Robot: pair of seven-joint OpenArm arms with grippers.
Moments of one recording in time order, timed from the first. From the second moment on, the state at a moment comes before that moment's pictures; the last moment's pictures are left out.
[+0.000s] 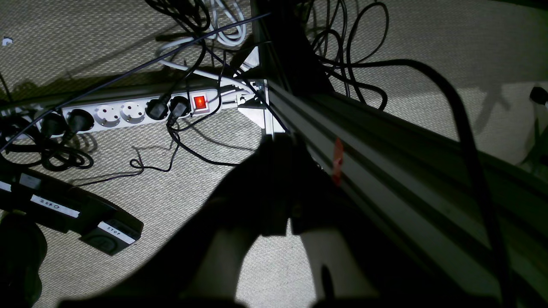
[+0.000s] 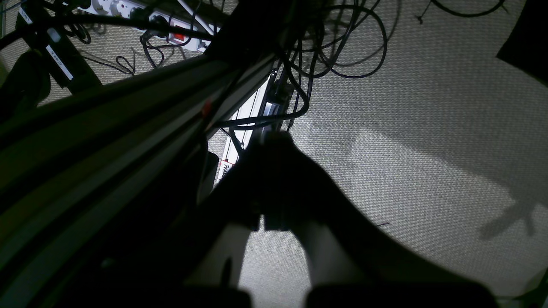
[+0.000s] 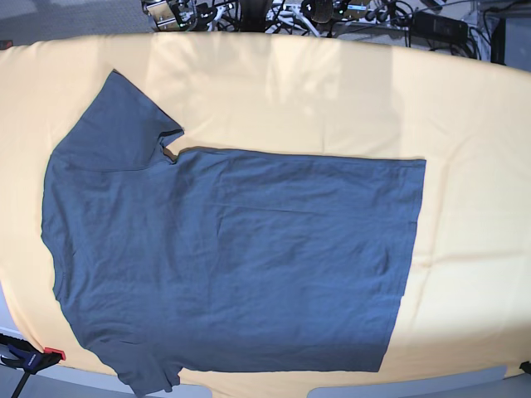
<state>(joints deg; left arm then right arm) 8.4 -3.1 12.1 22.0 -14.1 -13.3 -0.2 -5.5 1.5 -9.2 24.7 -5.7 13.5 -13.0</state>
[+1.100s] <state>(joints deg) 32.4 -13.5 12.1 52.7 -9.6 -20.5 13.9 -22.7 8.3 -9.2 39.6 -0.4 25.9 -37.0</state>
